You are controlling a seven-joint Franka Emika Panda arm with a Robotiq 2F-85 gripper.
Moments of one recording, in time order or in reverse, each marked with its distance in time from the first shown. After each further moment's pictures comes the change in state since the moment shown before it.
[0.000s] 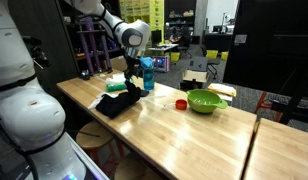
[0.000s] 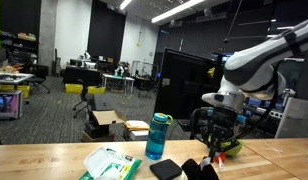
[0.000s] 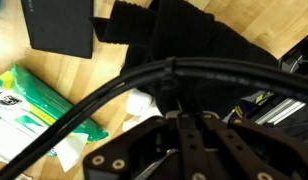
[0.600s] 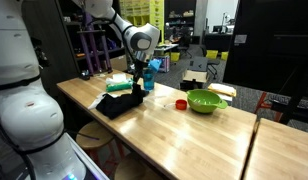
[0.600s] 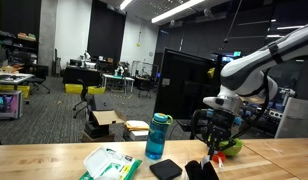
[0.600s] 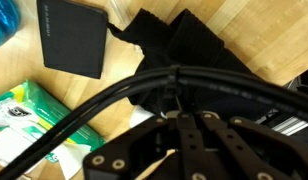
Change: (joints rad) arm -0.055 0.083 -0.020 0.060 -0.001 0.013 -0.143
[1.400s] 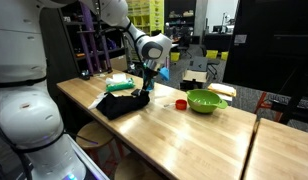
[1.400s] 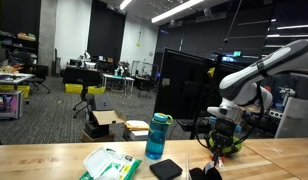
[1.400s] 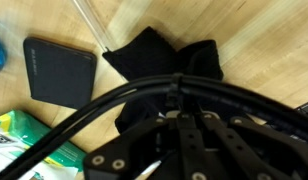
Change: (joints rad) arm -0.084 0.127 -0.021 0.058 0.000 -0.001 -0.171
